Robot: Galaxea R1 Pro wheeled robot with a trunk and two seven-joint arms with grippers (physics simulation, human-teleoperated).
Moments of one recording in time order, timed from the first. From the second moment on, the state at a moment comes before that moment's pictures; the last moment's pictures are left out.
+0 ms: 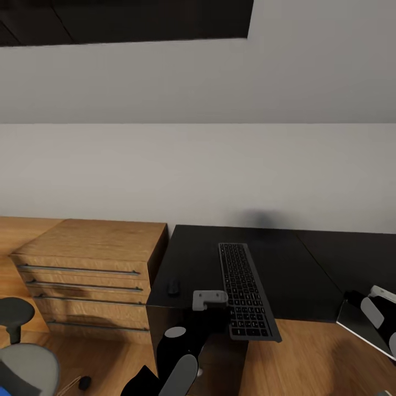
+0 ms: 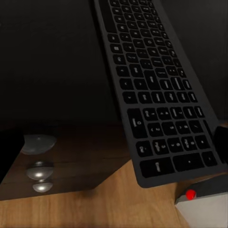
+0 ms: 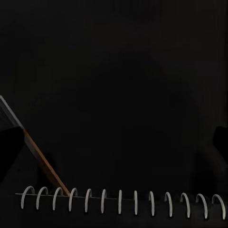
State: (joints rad) left arm -0.27 -0.17 -0.69 -1.62 0.66 0.68 0.72; right arm -0.79 -0.46 -0.23 -0.32 -0.38 0.23 -0.21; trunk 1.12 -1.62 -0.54
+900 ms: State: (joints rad) left arm -0.27 -0.17 -0.71 -1.62 0.65 0.66 0.74; right arm -0.79 -0.46 -0.23 -0.33 -0.38 0.23 -0.20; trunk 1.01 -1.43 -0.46
